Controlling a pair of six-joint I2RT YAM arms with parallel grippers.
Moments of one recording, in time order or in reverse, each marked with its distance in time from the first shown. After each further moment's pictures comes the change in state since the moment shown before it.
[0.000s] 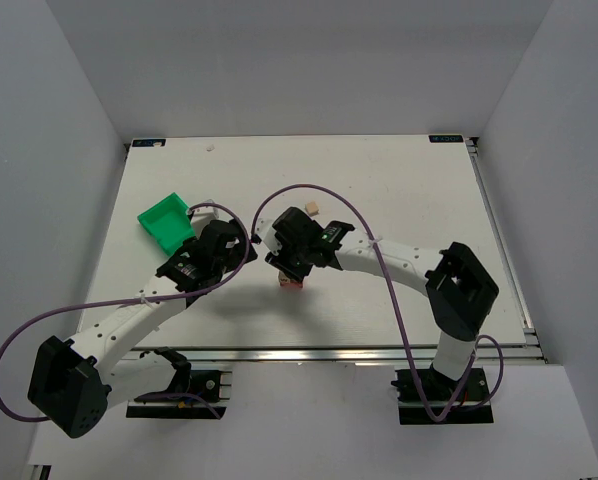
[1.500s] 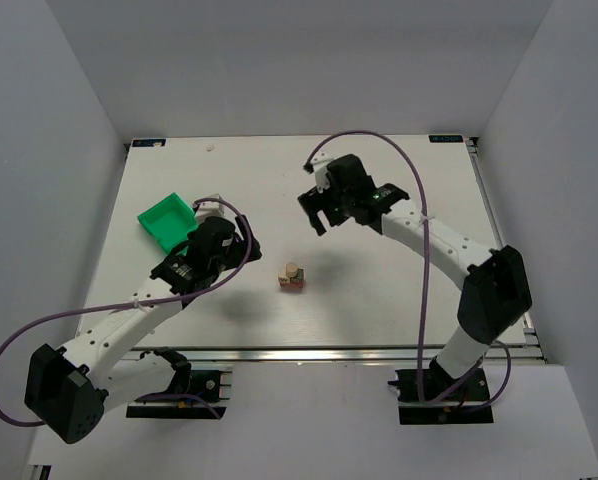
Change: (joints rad) left arm -0.005 -0.039 0.036 0.008 0.087 0.089; right arm -0.266 -0.147 0.058 0.023 0.048 0.142
